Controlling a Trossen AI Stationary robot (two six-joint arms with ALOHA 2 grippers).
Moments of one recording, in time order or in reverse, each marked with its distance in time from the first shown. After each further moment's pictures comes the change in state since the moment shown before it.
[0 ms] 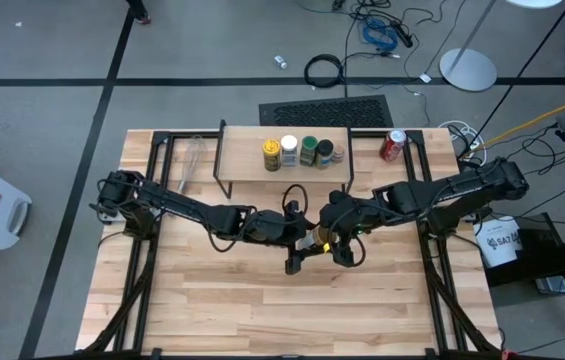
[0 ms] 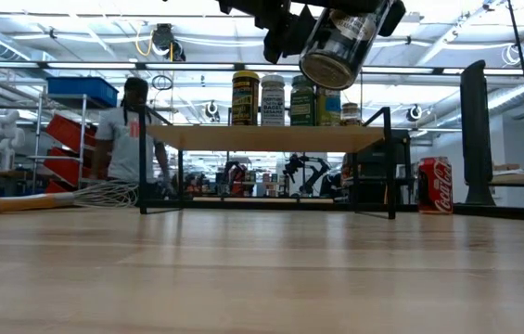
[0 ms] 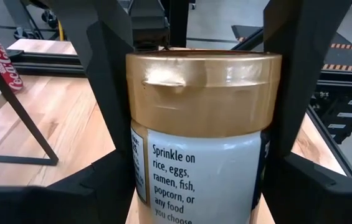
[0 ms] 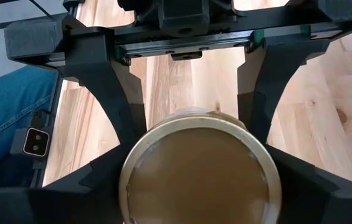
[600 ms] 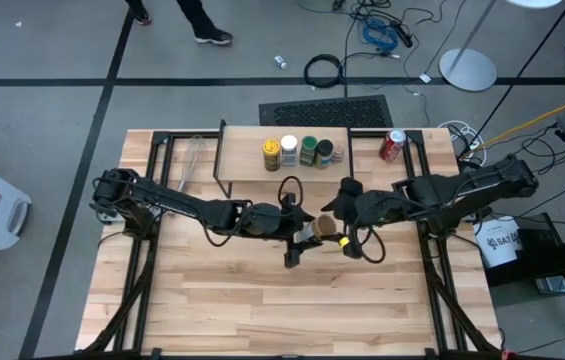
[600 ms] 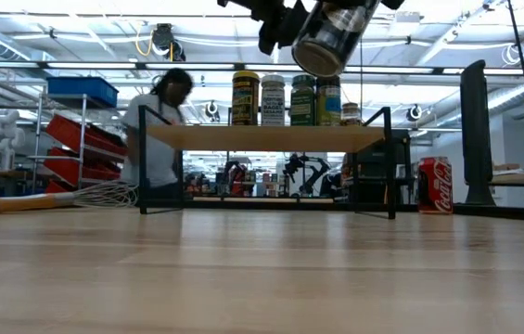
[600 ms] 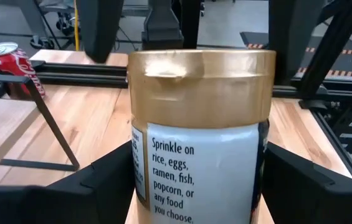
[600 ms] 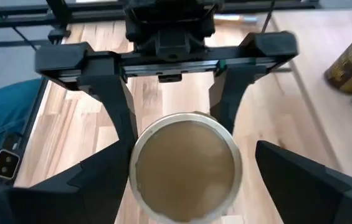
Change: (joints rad) left arm 0.003 -0.042 0.000 -0.024 -0.018 0.017; right arm 0.020 -0.116 0.000 -0.001 0.175 -0.091
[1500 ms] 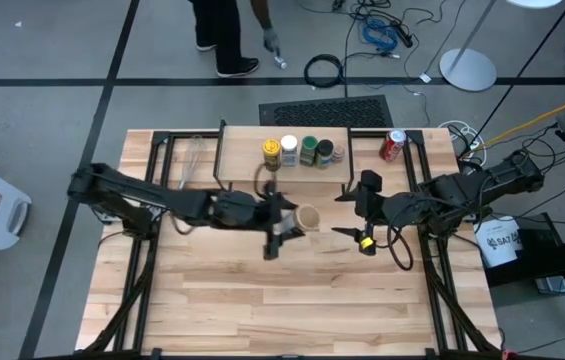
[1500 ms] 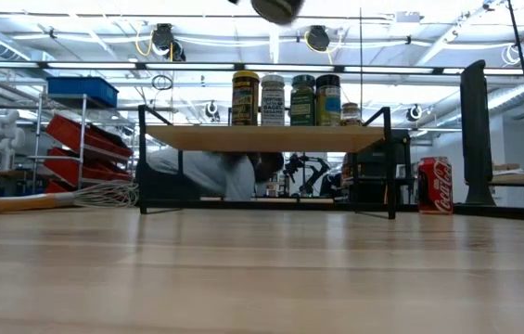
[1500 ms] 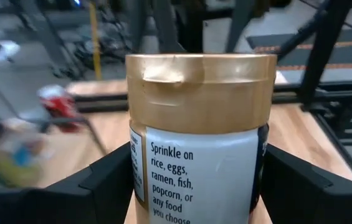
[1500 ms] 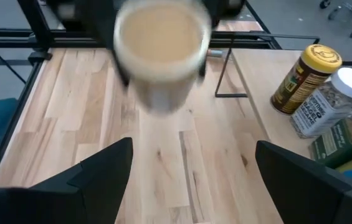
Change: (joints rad) left arm -0.006 -0.222 -0.002 -0.183 -0.058 0.122; right arm 0.113 -0.108 0.000 -0.032 0.218 -0.013
